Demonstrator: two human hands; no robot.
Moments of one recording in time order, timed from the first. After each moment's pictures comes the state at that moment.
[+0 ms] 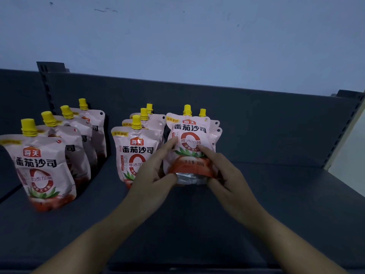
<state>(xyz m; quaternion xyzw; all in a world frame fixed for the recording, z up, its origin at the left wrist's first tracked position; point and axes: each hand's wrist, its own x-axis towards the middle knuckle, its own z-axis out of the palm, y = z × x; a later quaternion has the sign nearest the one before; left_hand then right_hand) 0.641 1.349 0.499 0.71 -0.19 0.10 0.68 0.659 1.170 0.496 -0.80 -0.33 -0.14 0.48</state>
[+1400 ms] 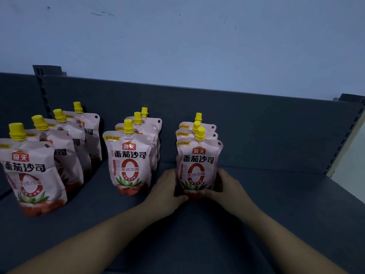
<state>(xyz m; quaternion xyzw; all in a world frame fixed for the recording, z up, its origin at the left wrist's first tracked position) 0.709 1.325 0.443 0.92 -0.12 0.07 0.37 0.717 1.136 0.464 -0.90 -0.15 -0.03 0.41</state>
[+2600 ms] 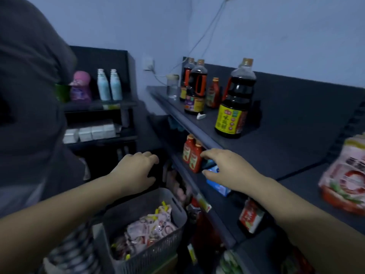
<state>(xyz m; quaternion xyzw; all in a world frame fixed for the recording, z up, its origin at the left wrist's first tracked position) 0.245 1.691 0.464 0.91 0.42 0.06 -0.05 0.466 1.601 0.495 -0.67 -0.73 -0.01 0.11</state>
